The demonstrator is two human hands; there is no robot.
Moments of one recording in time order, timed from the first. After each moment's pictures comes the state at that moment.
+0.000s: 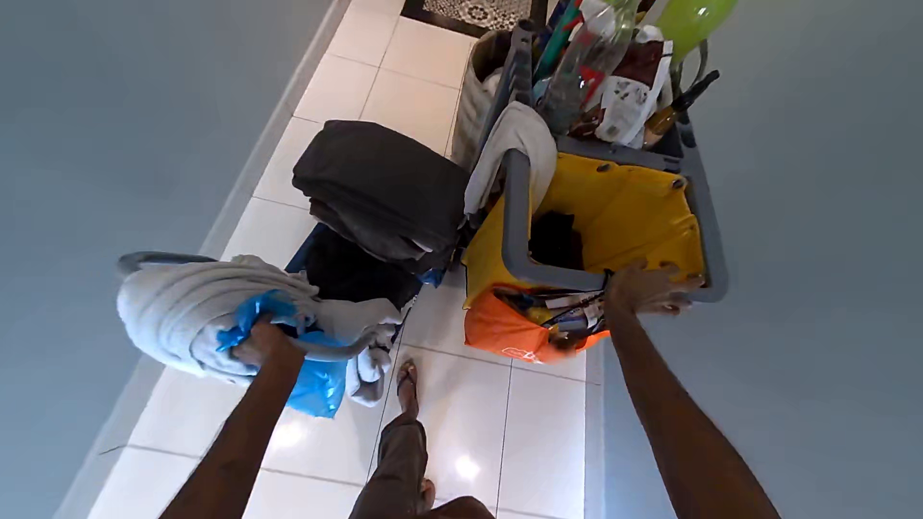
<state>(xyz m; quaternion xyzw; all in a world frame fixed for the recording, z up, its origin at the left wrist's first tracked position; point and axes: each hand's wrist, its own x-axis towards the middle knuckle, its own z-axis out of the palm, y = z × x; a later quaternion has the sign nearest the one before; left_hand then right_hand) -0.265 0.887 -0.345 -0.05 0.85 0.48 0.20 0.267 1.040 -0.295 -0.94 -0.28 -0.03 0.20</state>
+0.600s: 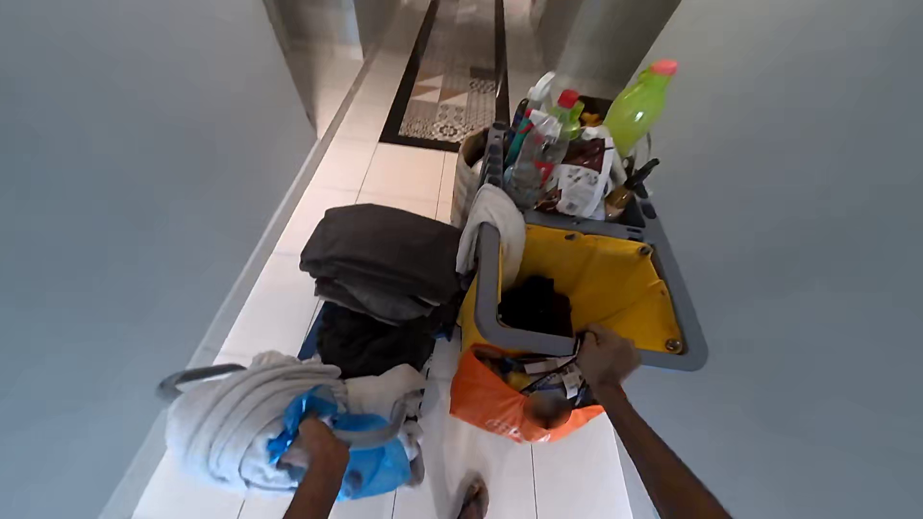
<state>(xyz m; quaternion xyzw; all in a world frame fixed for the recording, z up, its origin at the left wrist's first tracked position) -0.156 1.292 -0.353 -0.07 0.82 0.50 0.27 0.283 1.406 -0.291 -0.81 -0.56 0.02 0.19</state>
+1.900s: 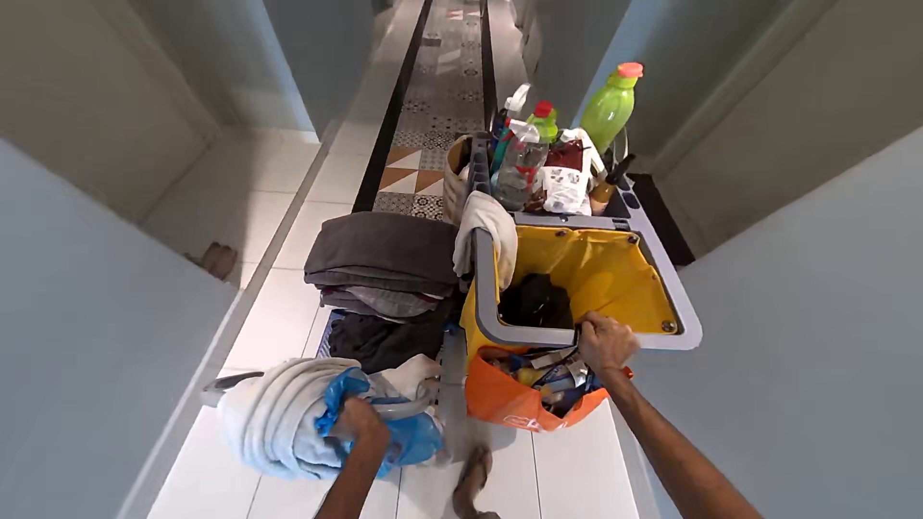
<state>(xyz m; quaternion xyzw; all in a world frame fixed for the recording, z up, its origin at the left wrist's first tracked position) 0.028 2.542 -0.337 0.04 0.89 0.37 0.25 0.440 2.632 -0.301 -0.77 -0.60 -0.01 0.22</state>
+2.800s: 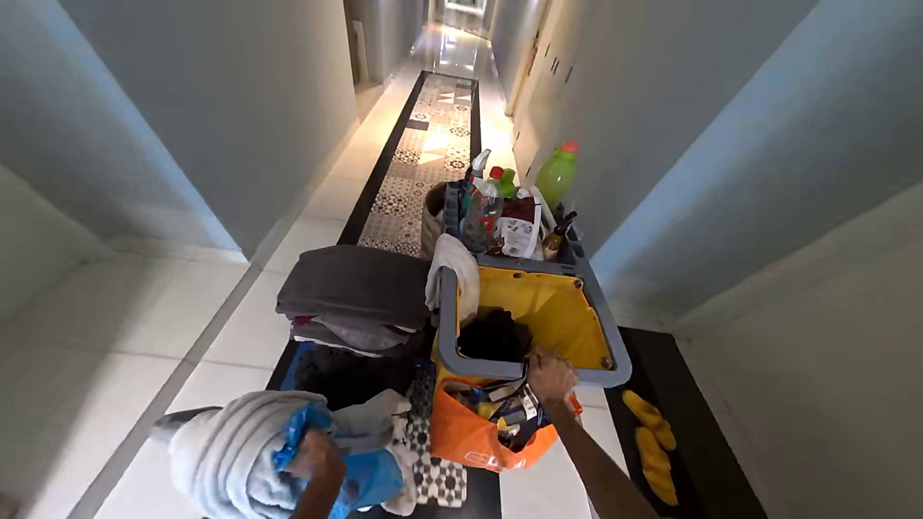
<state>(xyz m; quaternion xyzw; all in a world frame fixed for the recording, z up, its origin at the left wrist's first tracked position) 0.120 3.565 -0.338 0.02 0.88 0.41 0.23 0.516 3.678 -0.281 -0.80 -0.58 0.04 0.12</state>
